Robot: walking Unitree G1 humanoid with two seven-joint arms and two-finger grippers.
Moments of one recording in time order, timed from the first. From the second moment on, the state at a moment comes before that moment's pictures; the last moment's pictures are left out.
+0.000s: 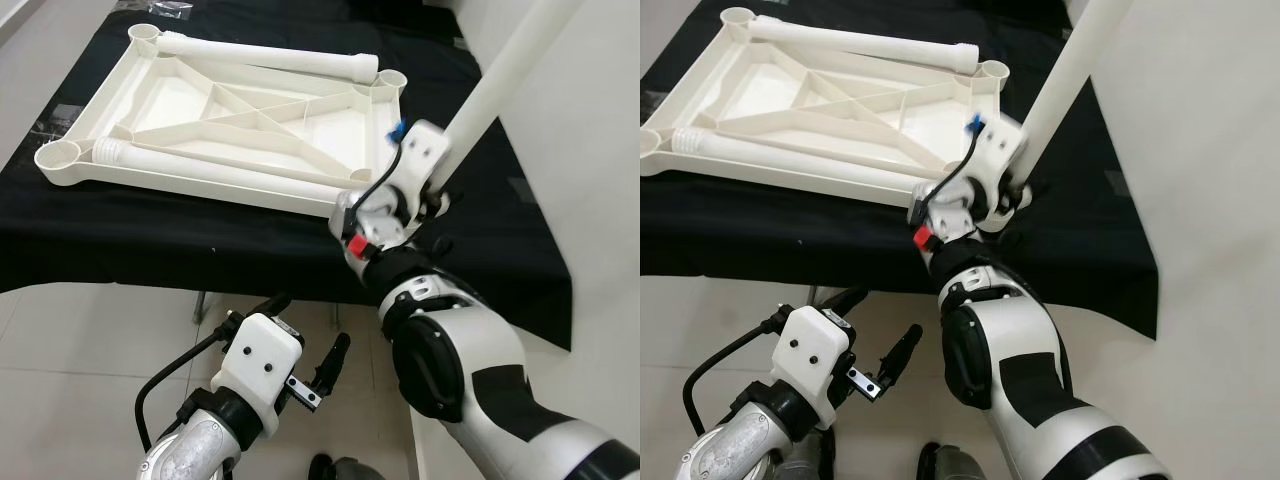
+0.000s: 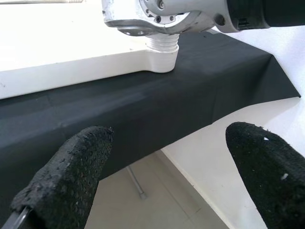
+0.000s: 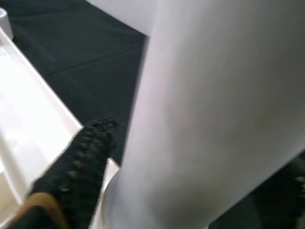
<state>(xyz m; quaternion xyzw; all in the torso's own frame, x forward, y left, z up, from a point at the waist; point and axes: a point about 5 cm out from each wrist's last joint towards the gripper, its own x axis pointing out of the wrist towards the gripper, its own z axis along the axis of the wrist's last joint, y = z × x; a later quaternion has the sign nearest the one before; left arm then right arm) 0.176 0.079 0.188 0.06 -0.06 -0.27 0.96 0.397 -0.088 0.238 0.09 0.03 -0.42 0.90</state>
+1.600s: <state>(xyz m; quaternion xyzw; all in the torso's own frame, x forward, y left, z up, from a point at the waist) 0.183 0.083 0.181 0.08 -0.06 -0.26 0.96 0.396 -0.078 0.230 0.12 0.01 -0.35 0.93</state>
